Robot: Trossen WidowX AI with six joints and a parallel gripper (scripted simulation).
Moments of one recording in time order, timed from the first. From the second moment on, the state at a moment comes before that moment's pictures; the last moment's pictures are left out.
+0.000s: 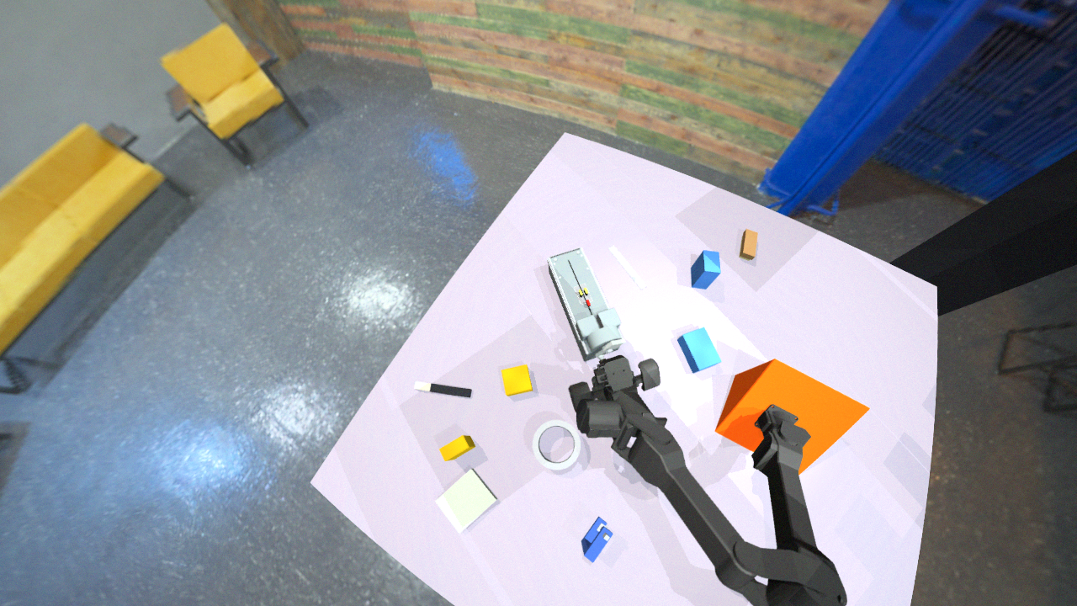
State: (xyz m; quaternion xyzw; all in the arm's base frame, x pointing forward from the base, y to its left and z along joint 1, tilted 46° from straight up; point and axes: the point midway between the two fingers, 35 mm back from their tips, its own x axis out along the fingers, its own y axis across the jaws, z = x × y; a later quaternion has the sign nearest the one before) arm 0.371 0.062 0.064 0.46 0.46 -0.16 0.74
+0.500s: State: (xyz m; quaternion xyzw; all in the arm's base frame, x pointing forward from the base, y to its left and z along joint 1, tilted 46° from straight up) arm 0.371 0.062 0.065 0.46 0.46 -0.16 0.74
